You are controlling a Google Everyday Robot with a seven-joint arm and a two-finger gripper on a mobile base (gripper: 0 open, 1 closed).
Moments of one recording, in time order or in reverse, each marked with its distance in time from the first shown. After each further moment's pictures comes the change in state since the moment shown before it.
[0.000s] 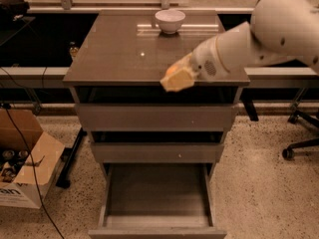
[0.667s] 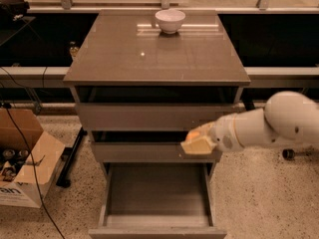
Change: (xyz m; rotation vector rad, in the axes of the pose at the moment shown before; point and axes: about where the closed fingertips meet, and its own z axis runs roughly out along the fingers) arm 0.181 0.042 0.027 -0.005 0.033 0.241
